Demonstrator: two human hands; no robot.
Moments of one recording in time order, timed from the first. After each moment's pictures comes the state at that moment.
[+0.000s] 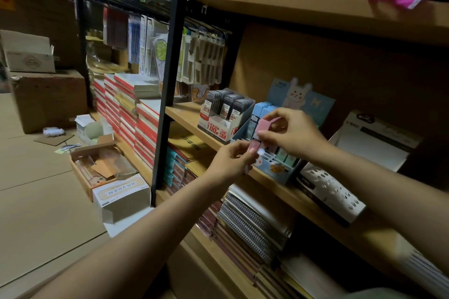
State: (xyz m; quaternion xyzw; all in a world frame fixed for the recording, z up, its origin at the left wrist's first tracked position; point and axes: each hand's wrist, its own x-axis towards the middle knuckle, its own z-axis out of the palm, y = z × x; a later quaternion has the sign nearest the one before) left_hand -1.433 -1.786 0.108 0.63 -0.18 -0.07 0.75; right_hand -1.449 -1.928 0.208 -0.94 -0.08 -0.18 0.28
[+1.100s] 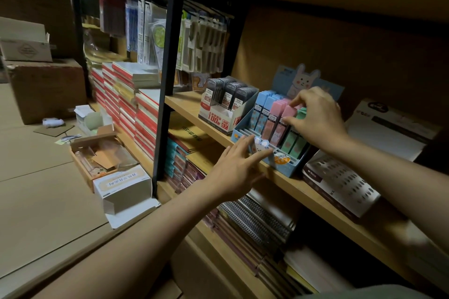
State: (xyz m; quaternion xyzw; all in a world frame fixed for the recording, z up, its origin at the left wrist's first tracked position) left_hand -1.418 -1.789 0.072 0.90 -0.36 0.14 0.21; right_hand -1.425 -1.964 0.202 -0.95 -0.02 -0.31 0.06
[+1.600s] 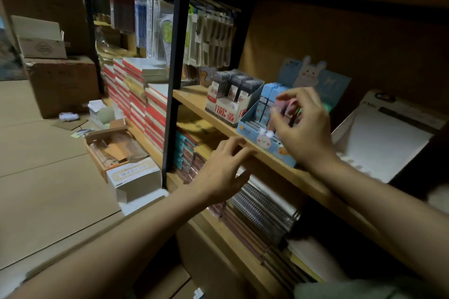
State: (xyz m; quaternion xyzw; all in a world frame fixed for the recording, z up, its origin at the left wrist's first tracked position) left_hand -1.445 -1.756 0.055 0.88 -0.34 0.21 0.25; right_hand -1.467 -1.920 0.166 -0.85 -0.16 -0.43 0.25
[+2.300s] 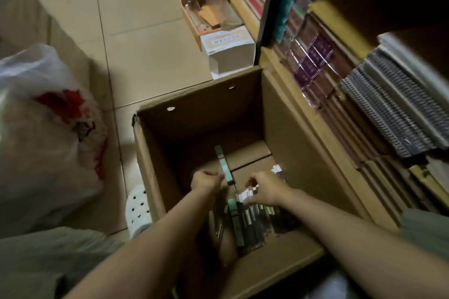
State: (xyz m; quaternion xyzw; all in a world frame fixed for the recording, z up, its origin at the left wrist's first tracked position) left_hand -1.602 -1.659 -0.237 0.62 0.53 -0.13 0.56; right_hand -1.549 -1.815 -0.208 -0.87 -0.21 0.42 0.16
